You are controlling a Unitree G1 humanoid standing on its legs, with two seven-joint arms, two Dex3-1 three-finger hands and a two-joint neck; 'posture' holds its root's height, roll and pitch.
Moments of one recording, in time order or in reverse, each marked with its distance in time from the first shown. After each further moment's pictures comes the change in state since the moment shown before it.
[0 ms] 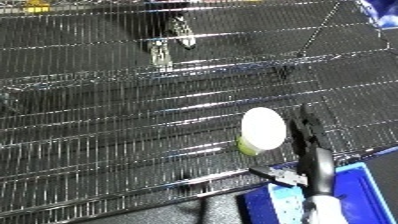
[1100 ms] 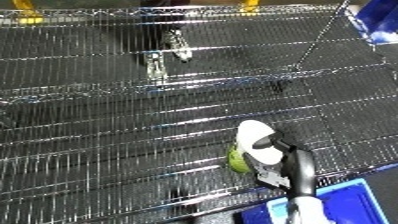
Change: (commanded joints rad) left arm -0.023 0.003 -0.011 -0.005 -0.025 -0.027 -0.005; right arm -0.127 -0.024 0.045 0.086 0.007 0.012 -0.032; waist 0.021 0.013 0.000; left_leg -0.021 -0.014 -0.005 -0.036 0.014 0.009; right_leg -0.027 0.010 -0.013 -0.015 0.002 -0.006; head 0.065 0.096
